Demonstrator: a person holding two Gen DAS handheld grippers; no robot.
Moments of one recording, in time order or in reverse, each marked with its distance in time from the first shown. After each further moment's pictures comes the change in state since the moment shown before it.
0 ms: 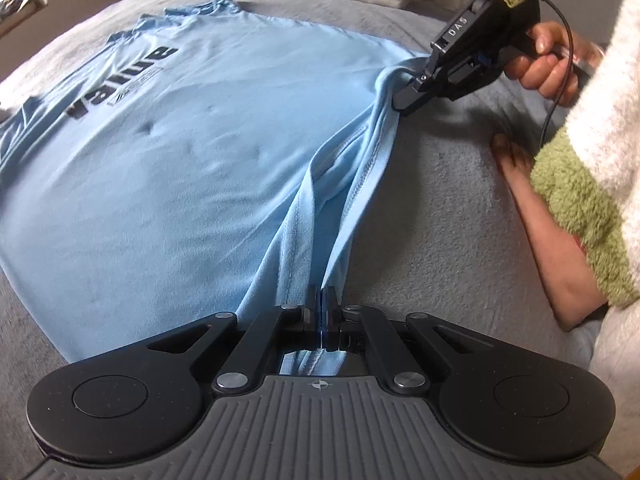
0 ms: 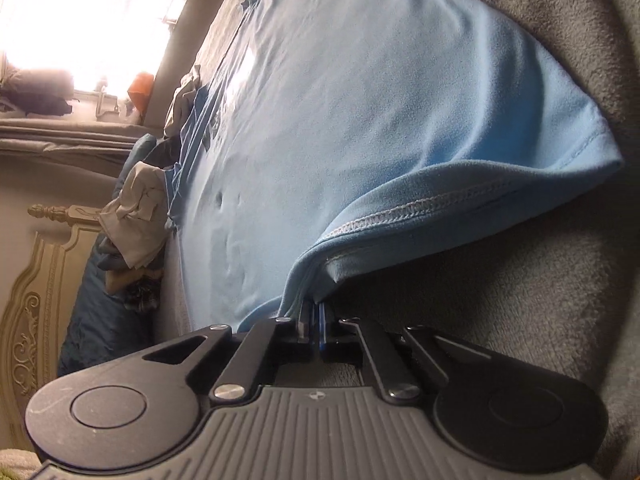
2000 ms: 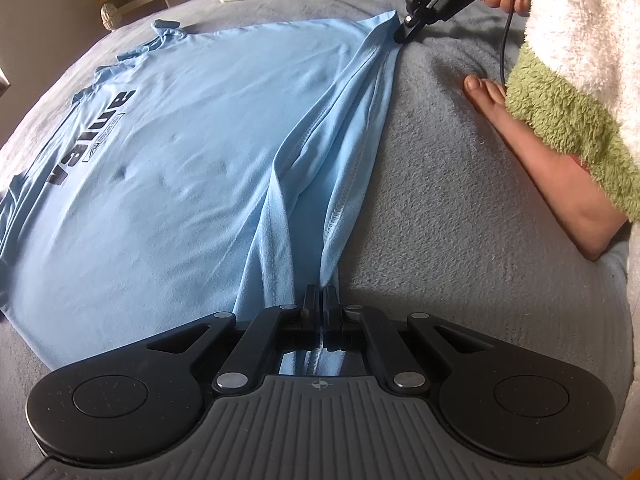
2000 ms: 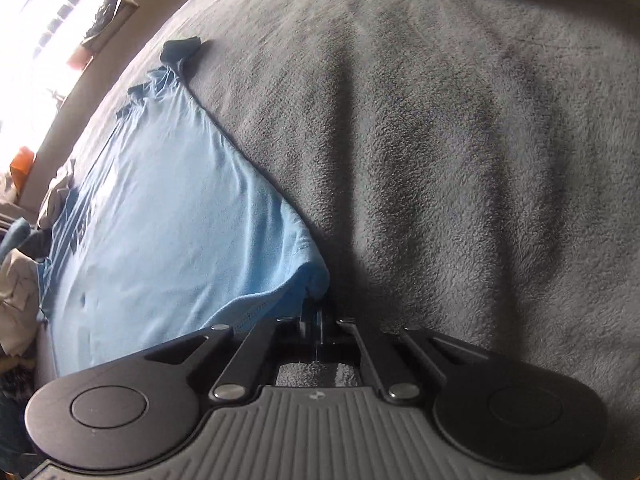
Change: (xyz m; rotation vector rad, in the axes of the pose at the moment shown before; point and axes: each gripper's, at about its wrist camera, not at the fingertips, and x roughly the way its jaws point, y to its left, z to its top) left arm 0.007 -0.020 -0.006 0.176 0.017 0.039; right arm -0.084 -0.027 -0.004 0.024 -0.348 -0.443
